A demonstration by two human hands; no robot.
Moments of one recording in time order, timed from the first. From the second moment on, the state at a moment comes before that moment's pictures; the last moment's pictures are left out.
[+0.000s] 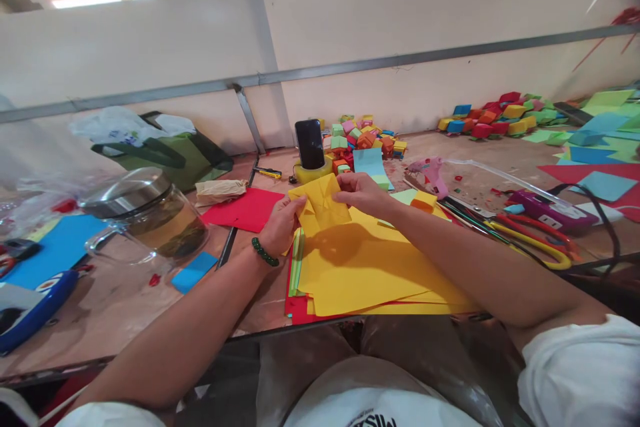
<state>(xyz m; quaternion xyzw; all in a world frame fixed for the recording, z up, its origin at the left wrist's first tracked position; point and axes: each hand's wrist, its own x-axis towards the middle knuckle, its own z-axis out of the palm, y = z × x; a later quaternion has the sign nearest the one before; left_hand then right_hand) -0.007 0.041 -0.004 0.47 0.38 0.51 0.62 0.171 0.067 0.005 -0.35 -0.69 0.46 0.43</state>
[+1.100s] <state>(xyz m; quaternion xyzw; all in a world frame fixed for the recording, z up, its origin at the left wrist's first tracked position) -0.012 0.042 -0.015 0.80 0.41 0.40 0.17 0.185 0.078 0.002 -0.33 -0.84 0.37 0.22</state>
